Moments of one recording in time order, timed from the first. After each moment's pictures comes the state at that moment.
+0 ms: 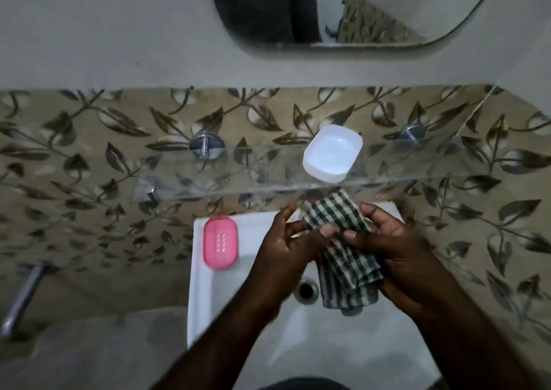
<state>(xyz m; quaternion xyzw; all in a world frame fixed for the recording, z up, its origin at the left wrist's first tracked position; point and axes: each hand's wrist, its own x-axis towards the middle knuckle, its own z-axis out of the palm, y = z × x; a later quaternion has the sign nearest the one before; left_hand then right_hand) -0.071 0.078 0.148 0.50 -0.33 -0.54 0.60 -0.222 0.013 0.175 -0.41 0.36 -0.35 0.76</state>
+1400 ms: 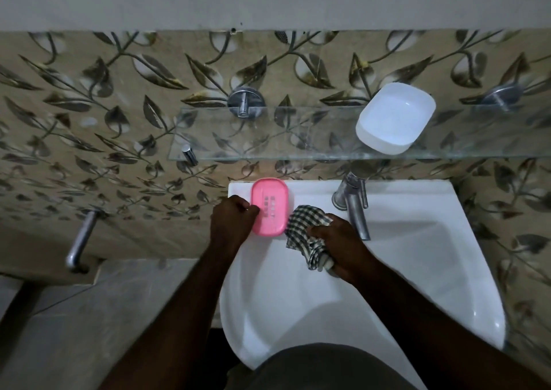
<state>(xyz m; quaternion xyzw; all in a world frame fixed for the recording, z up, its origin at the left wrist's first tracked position) 0.075 0.058 -0.007 0.87 -0.30 -0.19 0.34 -0.126 -0.004 0.010 -0.43 0.50 -0.19 0.73</state>
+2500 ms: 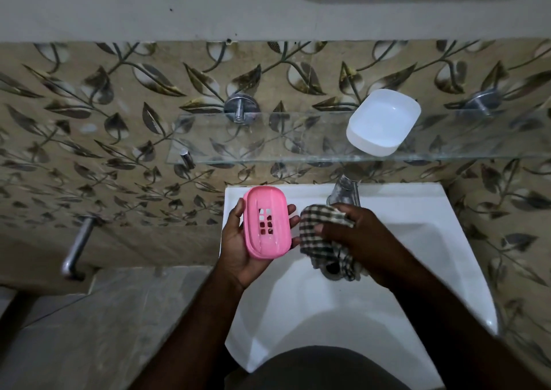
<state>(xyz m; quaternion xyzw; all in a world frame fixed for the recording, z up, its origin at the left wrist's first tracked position) 0.020 0.088 0.035 0.27 -0.02 -0.69 0.67 -0.172 -0.001 0.098 -0.58 0.39 -0.20 0.69</state>
